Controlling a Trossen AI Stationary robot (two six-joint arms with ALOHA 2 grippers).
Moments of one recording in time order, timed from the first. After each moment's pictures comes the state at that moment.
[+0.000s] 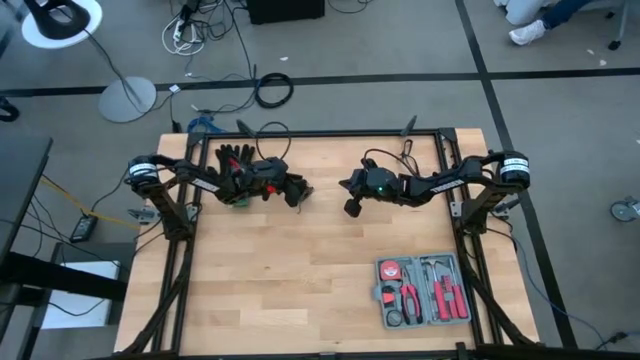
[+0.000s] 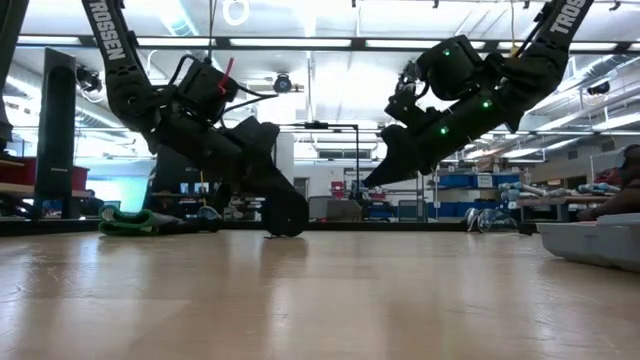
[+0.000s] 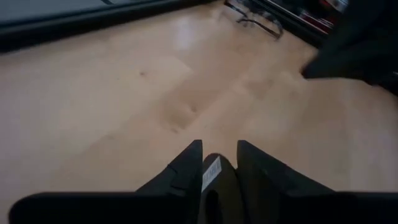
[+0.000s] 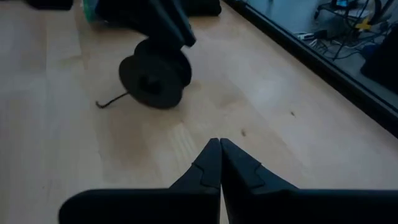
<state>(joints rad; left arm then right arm) 0.36 1.67 0.51 0.77 -0.05 -0.40 -0.21 1.62 0.59 0.56 0.26 0.04</state>
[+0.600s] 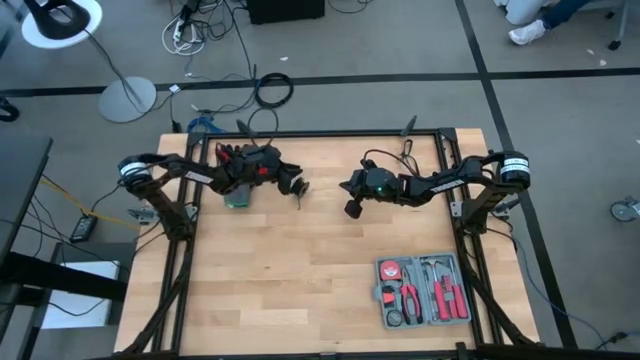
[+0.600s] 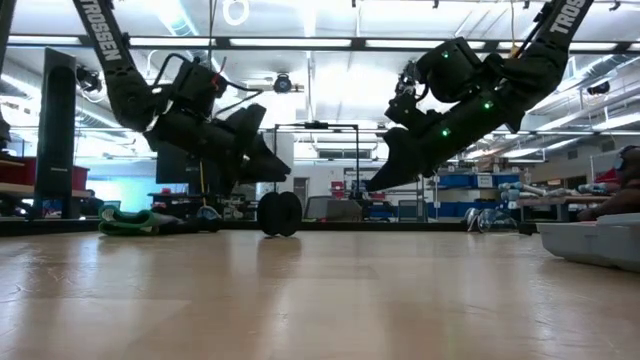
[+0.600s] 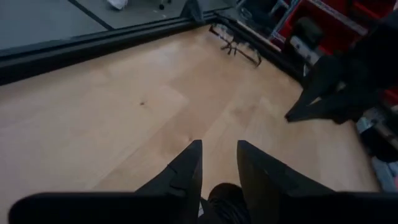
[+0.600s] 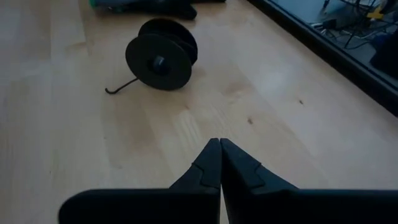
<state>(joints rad) 0.53 1.62 0.50 0.81 0.20 -0.41 -0.21 1.62 0.60 0.53 0.24 0.05</state>
